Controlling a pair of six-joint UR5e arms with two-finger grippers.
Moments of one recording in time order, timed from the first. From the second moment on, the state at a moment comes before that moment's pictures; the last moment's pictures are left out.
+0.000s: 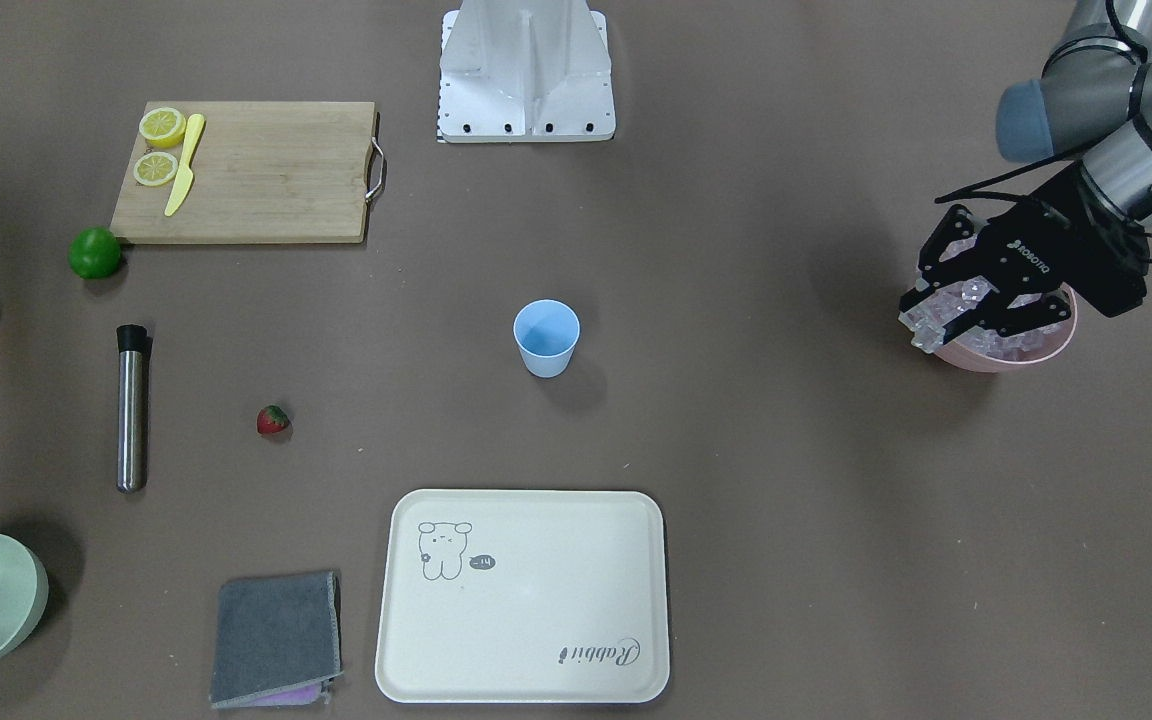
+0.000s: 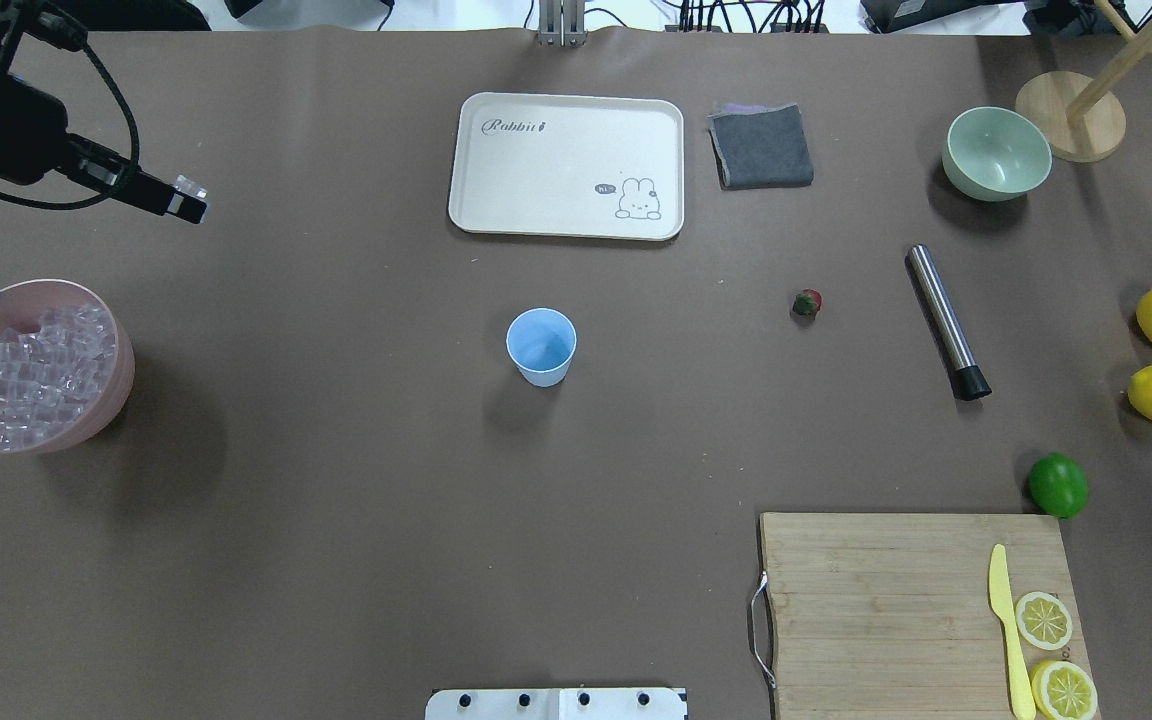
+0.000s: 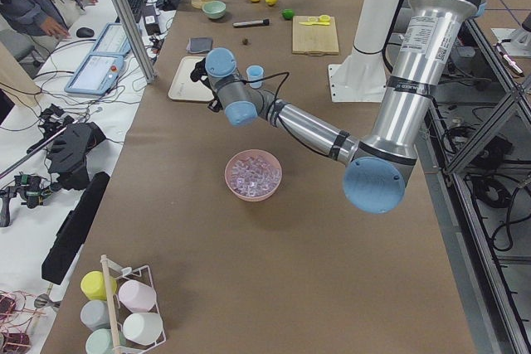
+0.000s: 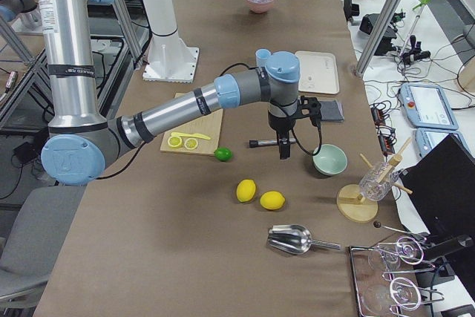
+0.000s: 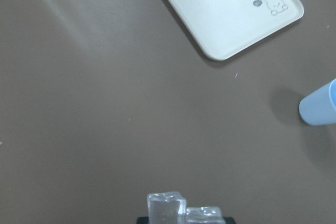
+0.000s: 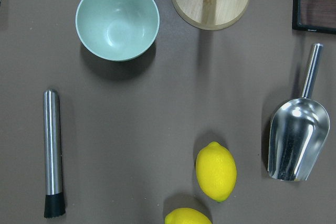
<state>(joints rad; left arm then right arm) -1.08 -1.88 -1.73 -2.20 -2.46 -0.56 1.46 -1.51 1.94 -1.74 2.27 0.17</state>
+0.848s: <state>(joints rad) -0.85 -2.11 -1.67 -2.21 -2.25 -0.79 1.46 -1.52 1.95 -1.74 2.28 0.18</state>
